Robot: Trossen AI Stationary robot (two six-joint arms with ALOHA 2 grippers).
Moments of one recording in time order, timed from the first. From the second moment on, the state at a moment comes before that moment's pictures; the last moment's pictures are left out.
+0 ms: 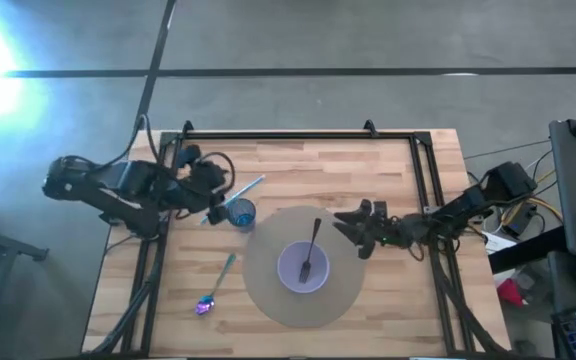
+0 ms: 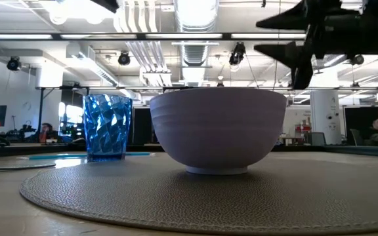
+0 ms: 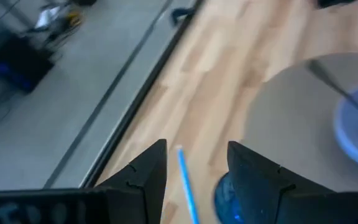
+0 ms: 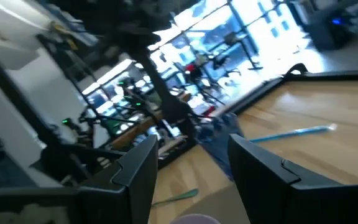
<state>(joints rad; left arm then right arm) -0.21 1.14 1.39 -1.11 -0.70 -0.32 0.34 1.42 0.24 1.34 0.56 0.54</state>
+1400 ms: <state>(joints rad) 0.10 0.98 0.88 -1.17 -0.20 -0.43 0.36 1.36 0.23 1.31 0.49 0.49</state>
